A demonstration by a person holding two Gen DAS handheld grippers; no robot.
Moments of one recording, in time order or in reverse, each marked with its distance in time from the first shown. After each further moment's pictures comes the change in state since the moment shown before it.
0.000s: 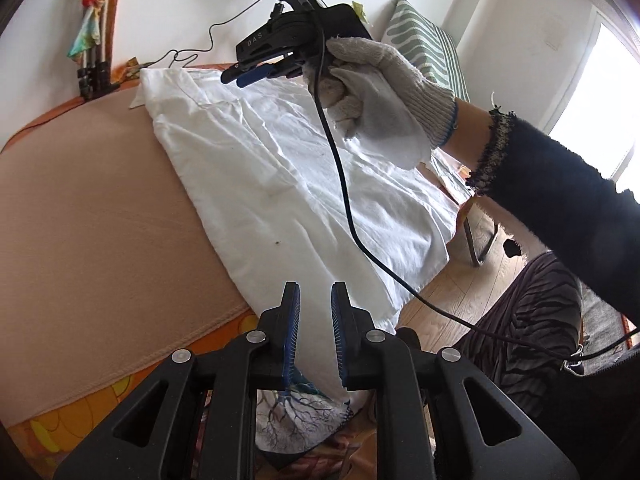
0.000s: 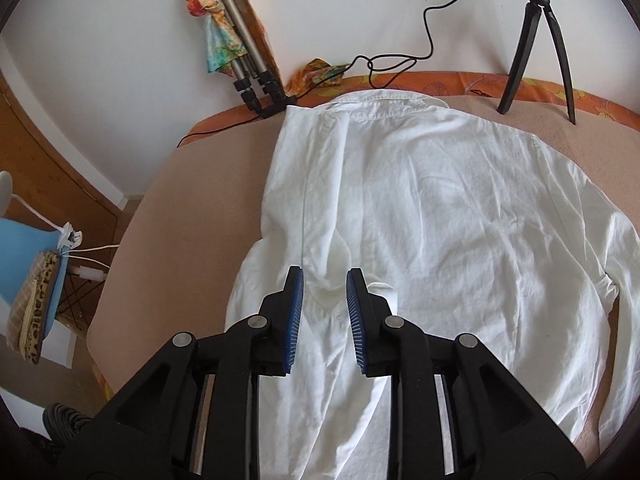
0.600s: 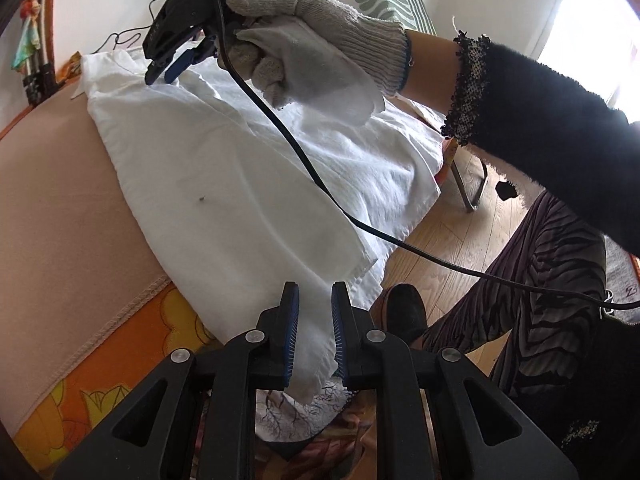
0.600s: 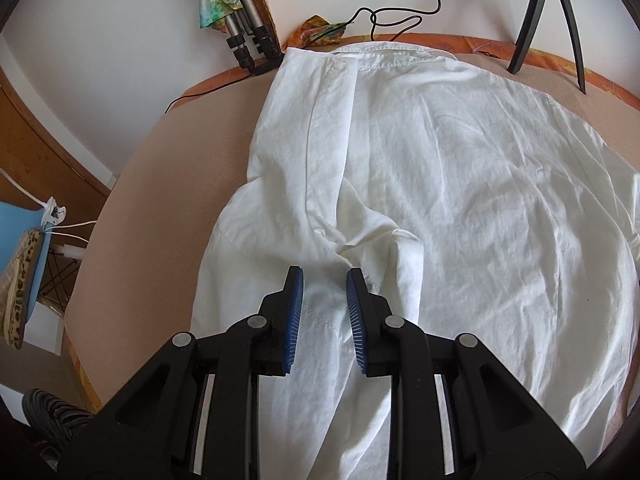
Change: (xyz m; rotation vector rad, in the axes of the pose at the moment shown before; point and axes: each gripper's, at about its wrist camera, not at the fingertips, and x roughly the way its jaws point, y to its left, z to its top) left arm 0.040 -0.033 -0.026 0.143 0.123 -0.045; right arm 0.030 -0.002 -0.032 0.018 0.060 -0.030
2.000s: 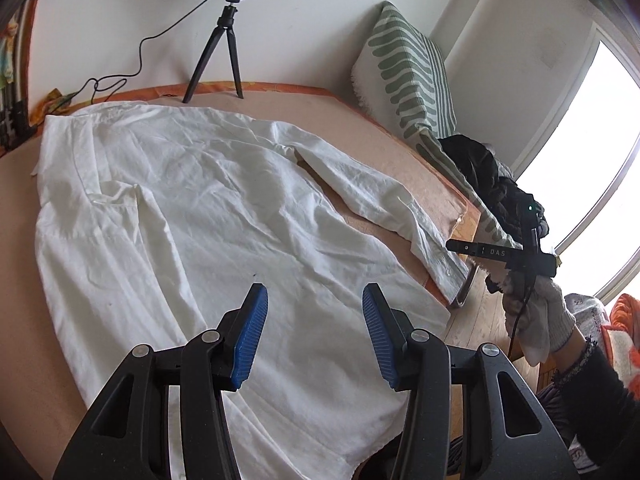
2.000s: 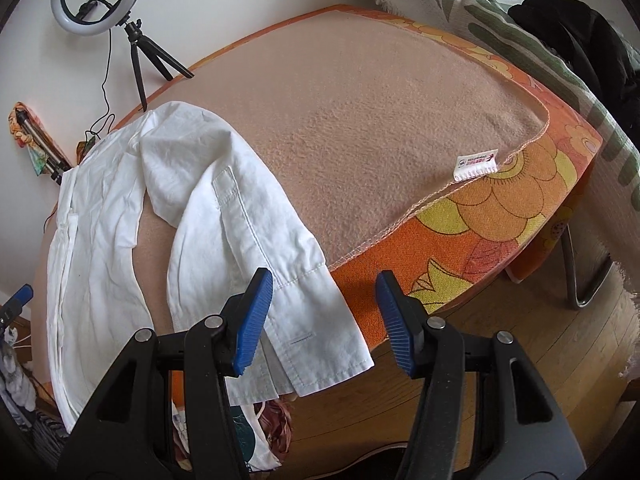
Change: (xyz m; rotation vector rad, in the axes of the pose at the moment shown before) left arm 0.035 0.019 0.153 -0.144 -0.157 -0.060; right arm -0.230 -0.268 -0.250 0.517 -0.163 -0.379
